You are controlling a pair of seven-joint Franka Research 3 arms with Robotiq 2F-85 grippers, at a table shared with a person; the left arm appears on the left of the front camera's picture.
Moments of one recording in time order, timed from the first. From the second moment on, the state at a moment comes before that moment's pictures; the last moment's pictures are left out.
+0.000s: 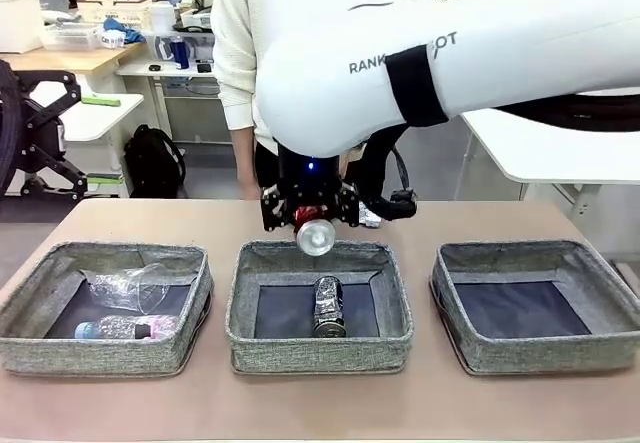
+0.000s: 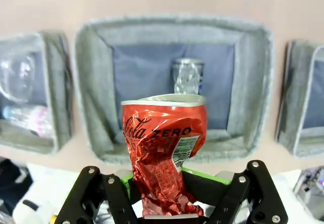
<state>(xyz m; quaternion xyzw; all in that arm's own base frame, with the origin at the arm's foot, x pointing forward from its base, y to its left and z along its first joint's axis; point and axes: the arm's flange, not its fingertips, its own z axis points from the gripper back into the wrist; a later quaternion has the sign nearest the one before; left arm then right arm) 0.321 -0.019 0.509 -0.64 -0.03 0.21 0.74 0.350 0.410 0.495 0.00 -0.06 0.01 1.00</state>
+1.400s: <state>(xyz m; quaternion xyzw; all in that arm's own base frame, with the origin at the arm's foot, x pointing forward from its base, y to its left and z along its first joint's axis) 0.321 -0.019 0.510 -0.64 -0.03 0.21 0.74 0.341 0.401 0.493 0.00 -0.09 0.02 1.00</state>
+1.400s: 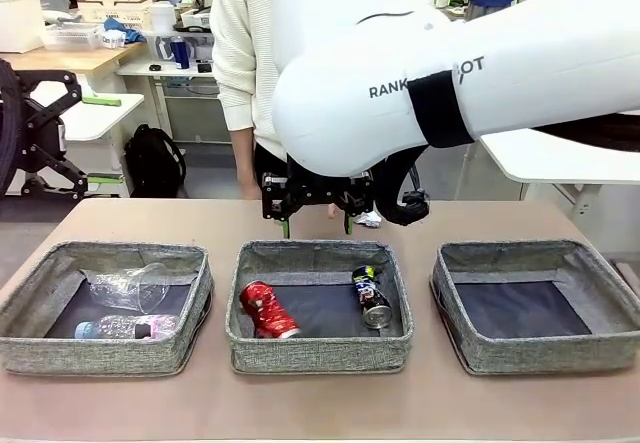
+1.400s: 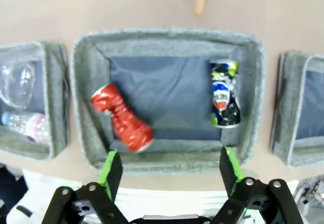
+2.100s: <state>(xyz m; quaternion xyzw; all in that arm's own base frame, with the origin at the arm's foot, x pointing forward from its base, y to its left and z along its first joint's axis) 0.321 -0.019 0.510 -0.64 -0.03 0.21 0.74 0.371 0.326 0.542 0.24 -0.04 0.07 0.97</state>
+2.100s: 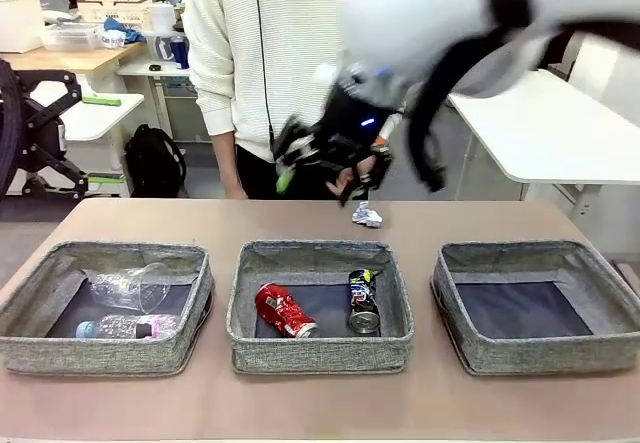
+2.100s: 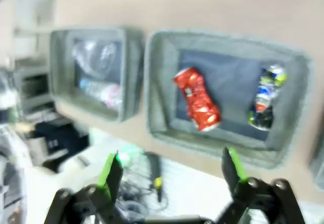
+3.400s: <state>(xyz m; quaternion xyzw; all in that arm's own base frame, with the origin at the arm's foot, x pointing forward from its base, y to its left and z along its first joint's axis) 0.321 -0.019 0.510 -0.64 -0.03 0.21 0.74 0.337 0.056 0.461 0.57 0.03 -0.05 0.82</state>
